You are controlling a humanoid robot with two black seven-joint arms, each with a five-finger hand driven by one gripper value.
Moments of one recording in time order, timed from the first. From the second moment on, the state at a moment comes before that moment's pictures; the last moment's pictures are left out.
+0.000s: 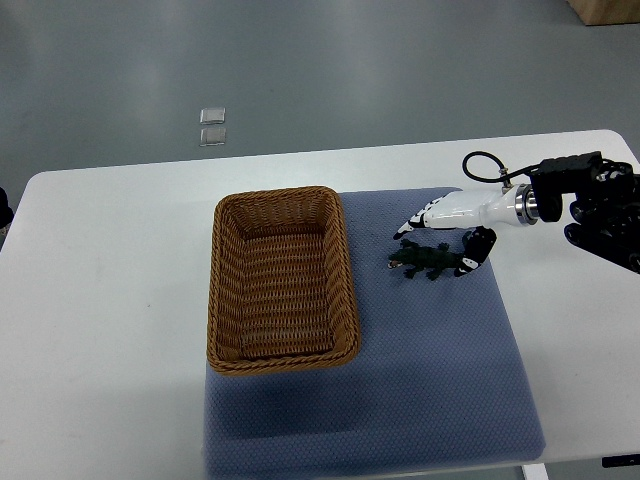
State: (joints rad) left arm -0.05 0.00 -0.04 -0.13 0.06 0.12 0.01; right arm 1.11 -0.45 -0.14 0.76 -1.52 0.10 0.61
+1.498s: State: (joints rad) left arm -0.05 0.00 -0.04 -0.13 0.06 0.12 0.01; right arm 1.14 -0.42 -0.17 0.71 -1.54 0.01 0.61
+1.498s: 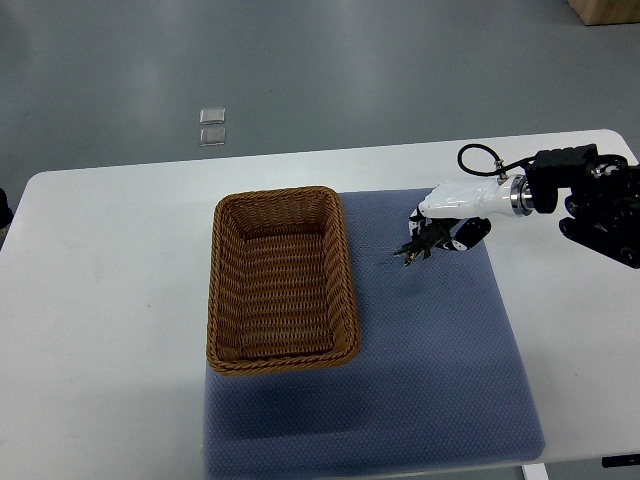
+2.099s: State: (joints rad) left arm -0.05 0.00 -0.04 -0.13 0.06 0.12 0.01; right arm 1.22 -0.42 -0.16 0.72 -1.49 0.00 0.61
